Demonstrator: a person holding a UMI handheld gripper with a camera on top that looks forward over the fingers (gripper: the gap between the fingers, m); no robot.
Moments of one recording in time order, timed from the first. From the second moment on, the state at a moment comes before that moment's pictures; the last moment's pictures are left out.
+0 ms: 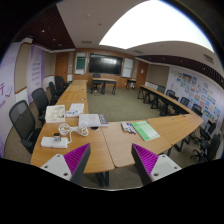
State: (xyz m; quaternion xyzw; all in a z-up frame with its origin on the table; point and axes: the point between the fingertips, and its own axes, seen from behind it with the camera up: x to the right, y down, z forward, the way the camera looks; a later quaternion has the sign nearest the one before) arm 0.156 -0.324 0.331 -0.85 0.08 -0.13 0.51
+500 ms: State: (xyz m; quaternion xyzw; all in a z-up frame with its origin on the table) arm 0.085 -0.319 0.209 -0.88 0.06 -0.11 0.45
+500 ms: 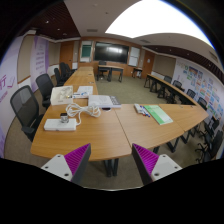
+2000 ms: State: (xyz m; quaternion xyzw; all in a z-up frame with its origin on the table) arm -0.064 0.046 0.256 -0.76 -0.05 0.01 0.64
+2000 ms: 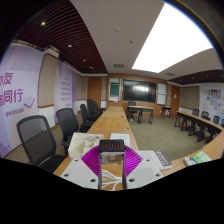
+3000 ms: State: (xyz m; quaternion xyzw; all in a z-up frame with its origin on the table) arm 0.060 -0.088 0.039 -0.90 -0.04 -0.06 0.44
